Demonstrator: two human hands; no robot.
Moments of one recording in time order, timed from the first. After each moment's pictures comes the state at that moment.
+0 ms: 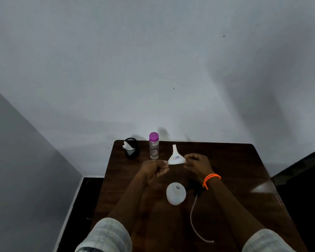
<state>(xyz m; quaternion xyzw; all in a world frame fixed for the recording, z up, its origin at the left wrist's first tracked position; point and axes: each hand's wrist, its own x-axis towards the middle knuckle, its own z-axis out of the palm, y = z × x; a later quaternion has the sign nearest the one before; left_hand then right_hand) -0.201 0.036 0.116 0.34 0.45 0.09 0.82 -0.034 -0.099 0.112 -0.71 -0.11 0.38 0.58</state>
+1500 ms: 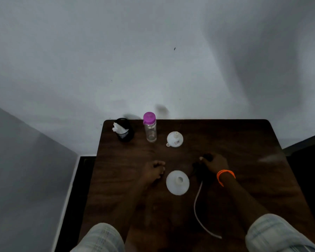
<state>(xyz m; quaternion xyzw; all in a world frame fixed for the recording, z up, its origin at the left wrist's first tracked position) -0.192 0.039 -0.022 0.58 0.50 -0.04 0.64 0.039 -0.135 -0.022 -0.91 -0.19 0.30 0.22</state>
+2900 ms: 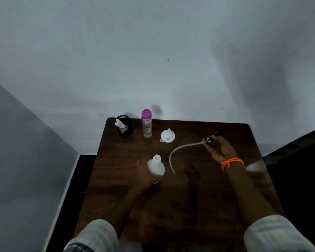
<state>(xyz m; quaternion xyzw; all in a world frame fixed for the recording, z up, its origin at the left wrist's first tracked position) -0.251 -0.045 0.050 0.75 0.49 0.06 0.43 0.040 -0.174 0.113 -0.44 0.18 0.42 0.78</state>
